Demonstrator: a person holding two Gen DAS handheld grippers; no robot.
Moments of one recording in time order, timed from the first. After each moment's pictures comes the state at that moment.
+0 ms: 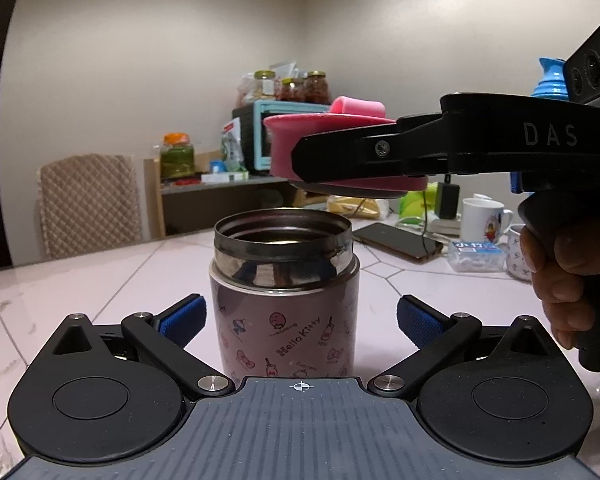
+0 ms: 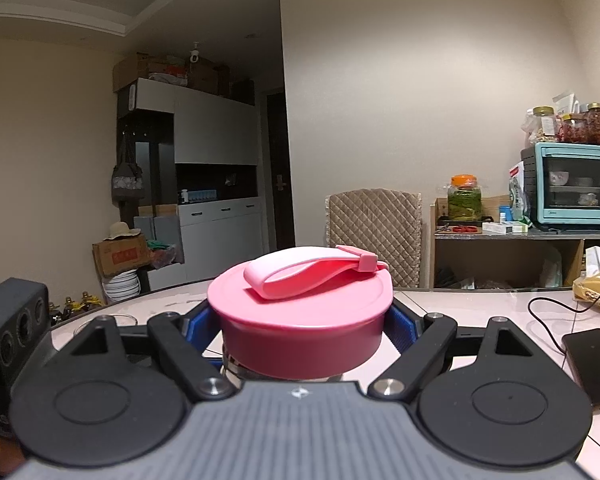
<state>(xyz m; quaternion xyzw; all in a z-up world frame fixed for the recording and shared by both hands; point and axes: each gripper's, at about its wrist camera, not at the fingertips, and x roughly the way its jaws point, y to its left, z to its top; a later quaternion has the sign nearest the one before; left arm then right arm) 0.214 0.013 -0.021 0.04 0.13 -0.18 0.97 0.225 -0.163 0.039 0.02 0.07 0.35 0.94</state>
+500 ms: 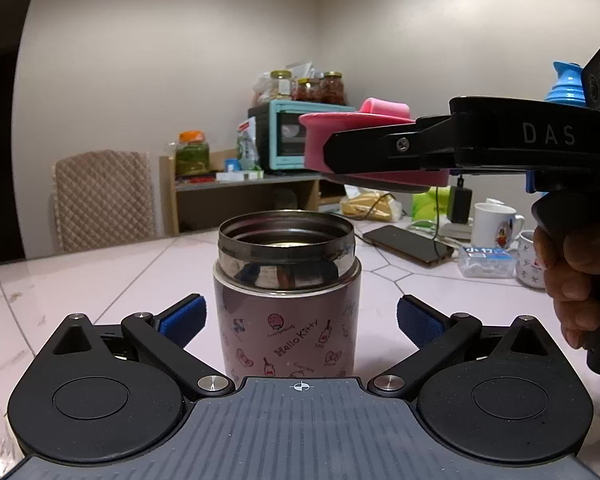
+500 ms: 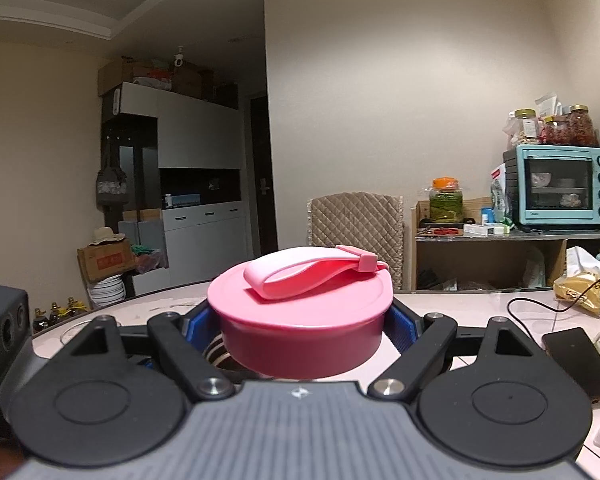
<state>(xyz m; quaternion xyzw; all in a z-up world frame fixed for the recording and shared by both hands) 0.217 0.005 -0.018 0.03 0.14 -0.16 0.98 0.225 -0.175 0.042 0.02 0.07 0.32 0.95</state>
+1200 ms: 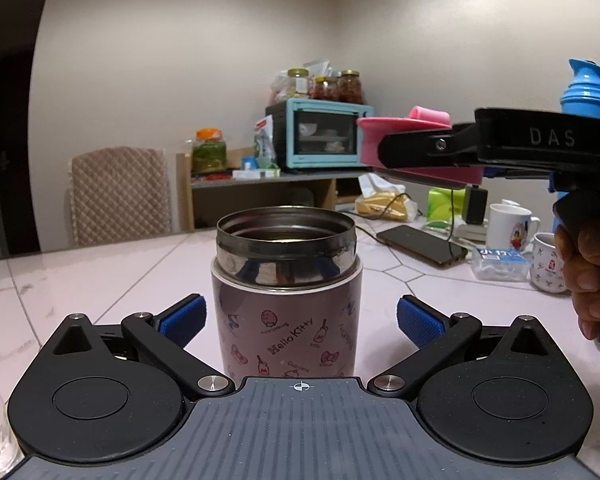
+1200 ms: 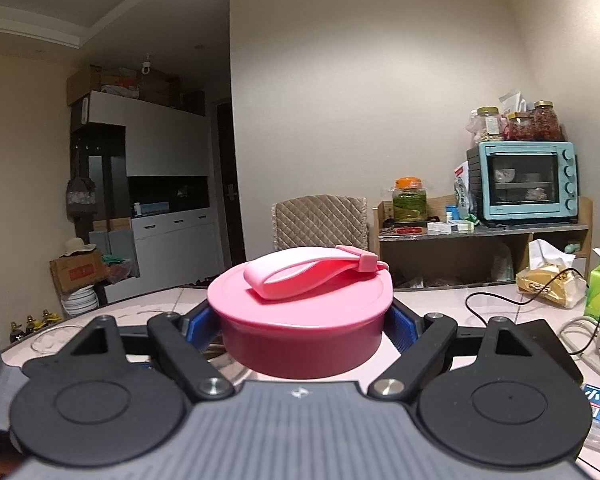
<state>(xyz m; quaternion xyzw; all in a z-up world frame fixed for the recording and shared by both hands) 0.215 -0.002 -0.022 0.03 0.14 -0.13 0.98 0.234 -0.200 0.036 0.04 0.07 0.27 0.96</state>
